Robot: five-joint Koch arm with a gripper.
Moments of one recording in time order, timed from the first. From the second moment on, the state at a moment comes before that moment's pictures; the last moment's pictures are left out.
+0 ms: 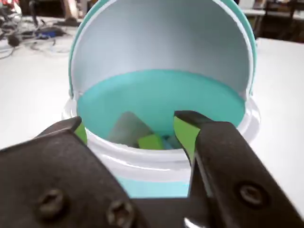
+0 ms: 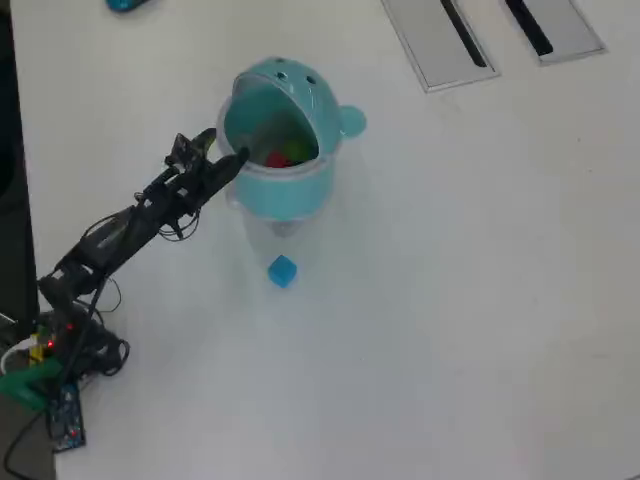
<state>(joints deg) -32.6 90.4 94.1 1.2 -90.1</state>
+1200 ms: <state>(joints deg) -13.2 109.7 124.7 18.0 -100.7</state>
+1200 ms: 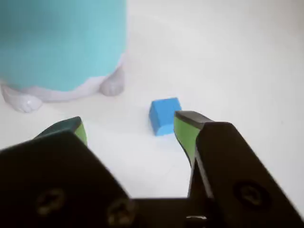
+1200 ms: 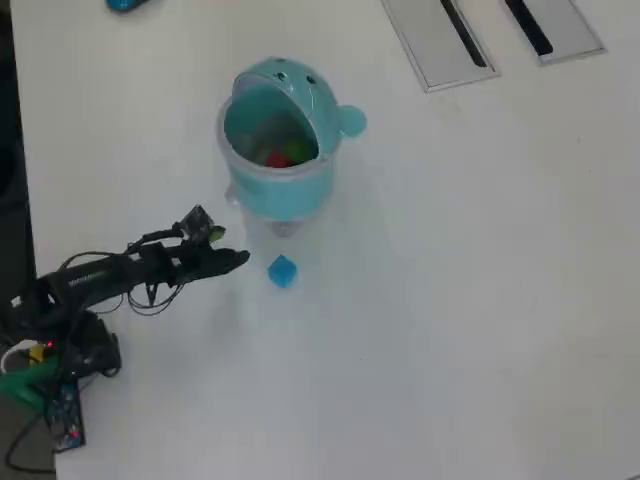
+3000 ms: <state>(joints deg) -4.9 73.3 118.5 -8.5 -103.0</state>
